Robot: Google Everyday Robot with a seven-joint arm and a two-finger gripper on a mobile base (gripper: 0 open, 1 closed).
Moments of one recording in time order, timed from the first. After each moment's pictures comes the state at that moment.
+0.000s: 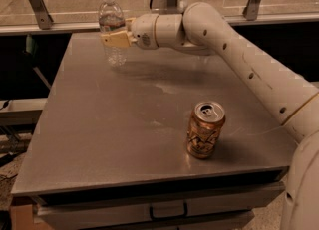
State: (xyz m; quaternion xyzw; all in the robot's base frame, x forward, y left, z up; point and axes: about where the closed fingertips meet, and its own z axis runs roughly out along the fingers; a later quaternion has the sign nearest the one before) arm 0.707 0.131 0.934 -0.46 0.60 0.37 0.54
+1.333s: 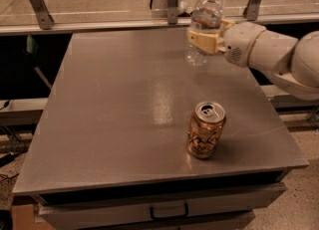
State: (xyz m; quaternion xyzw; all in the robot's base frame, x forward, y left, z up) arm 0.643 -0.110 0.974 -0.31 0.65 0.22 0.66
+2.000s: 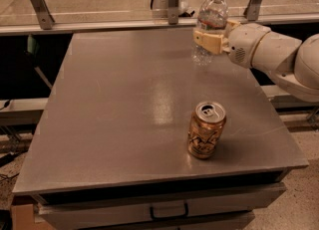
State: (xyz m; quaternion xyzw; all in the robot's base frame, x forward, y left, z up) arm 0.647 -0.130 0.969 -0.30 0.66 0.20 0.66
